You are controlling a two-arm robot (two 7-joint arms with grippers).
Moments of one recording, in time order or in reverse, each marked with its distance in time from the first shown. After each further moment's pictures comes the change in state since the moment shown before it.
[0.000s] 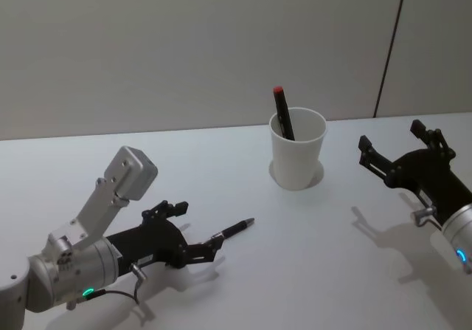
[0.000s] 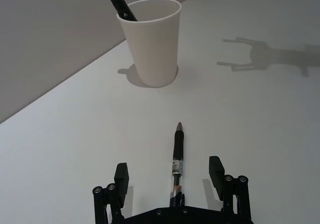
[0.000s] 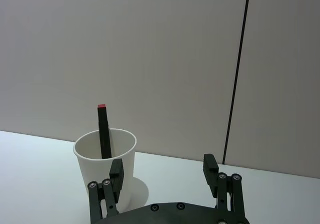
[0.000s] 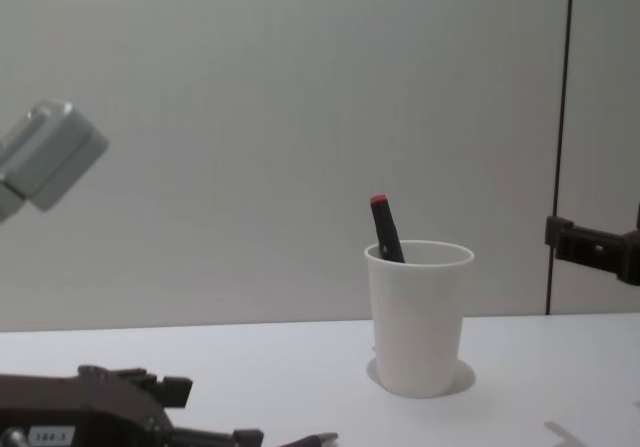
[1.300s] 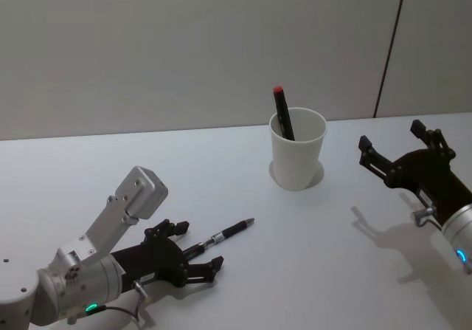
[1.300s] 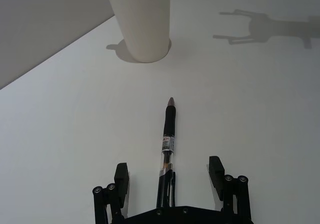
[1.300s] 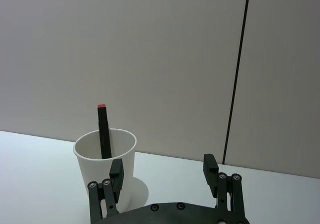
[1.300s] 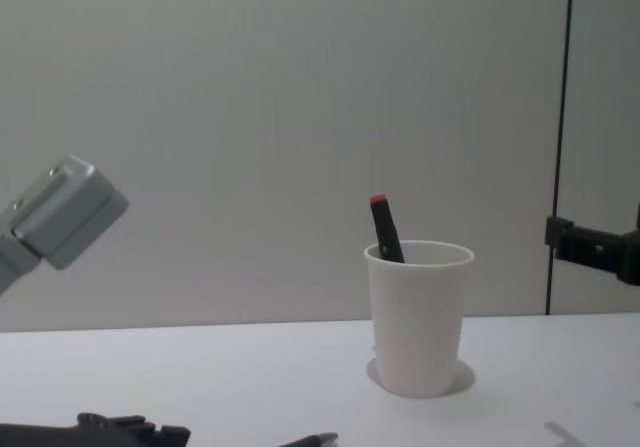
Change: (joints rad) left arm 0.012 -0.003 0.024 0.020 0.049 0.023 -0.007; right arm 0.000 0.000 0.000 0.000 0.000 0.000 0.000
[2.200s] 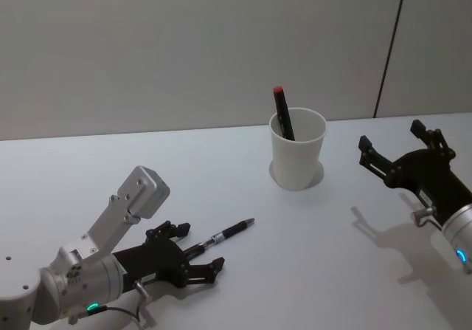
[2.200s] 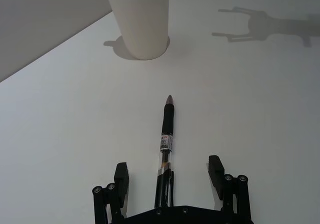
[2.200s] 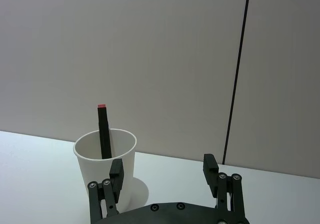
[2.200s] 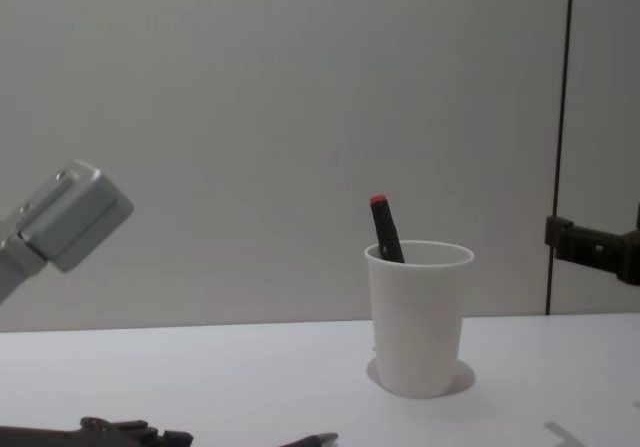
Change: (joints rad) left arm -0.009 -0.006 0.002 0.008 0.000 0.020 -0.013; right arm 0.000 0.000 0.000 0.000 0.000 0.000 0.000
